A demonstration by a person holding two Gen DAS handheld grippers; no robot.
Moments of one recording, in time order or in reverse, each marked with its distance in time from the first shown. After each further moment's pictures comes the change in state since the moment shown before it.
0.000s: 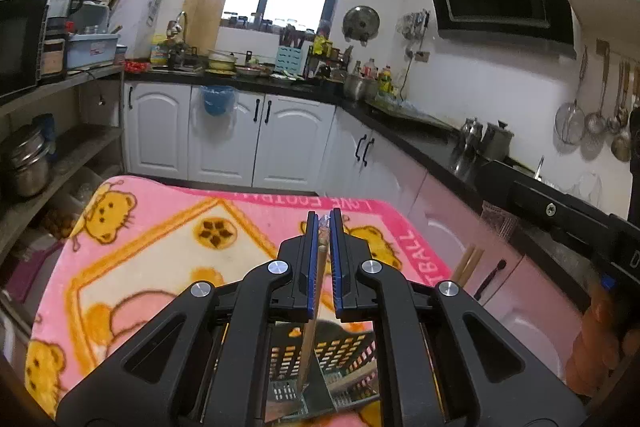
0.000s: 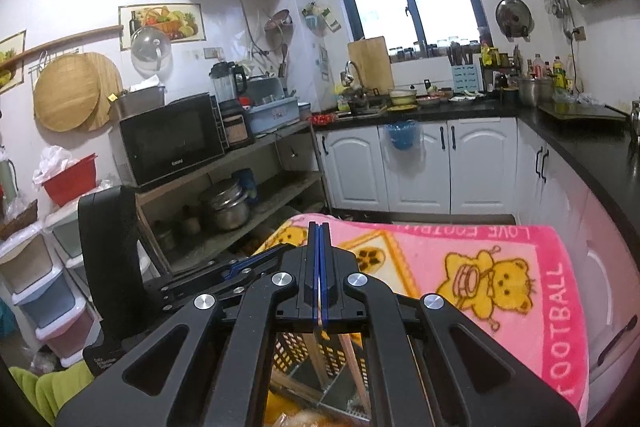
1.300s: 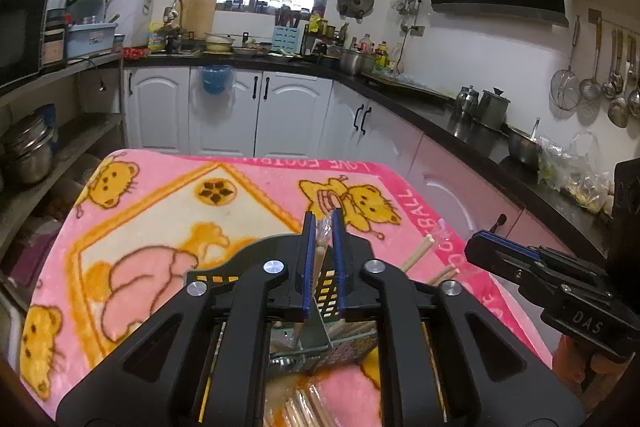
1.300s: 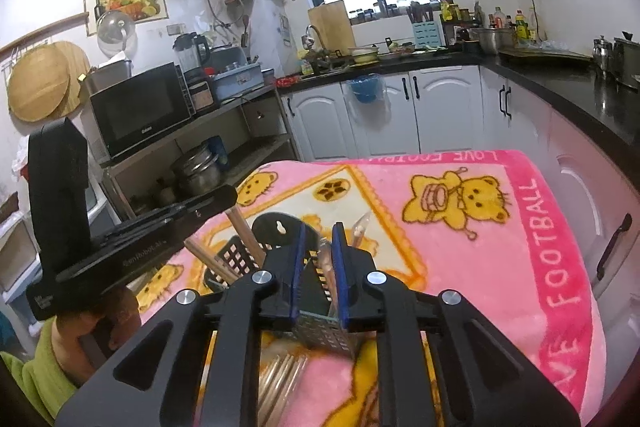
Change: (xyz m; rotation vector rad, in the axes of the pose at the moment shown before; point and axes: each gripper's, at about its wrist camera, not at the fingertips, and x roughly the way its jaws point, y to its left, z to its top) left arm -0.016 -0.008 -0.053 0.026 0.065 0.007; right arm -0.027 -0.023 -0.092 0.081 0.099 -0.108
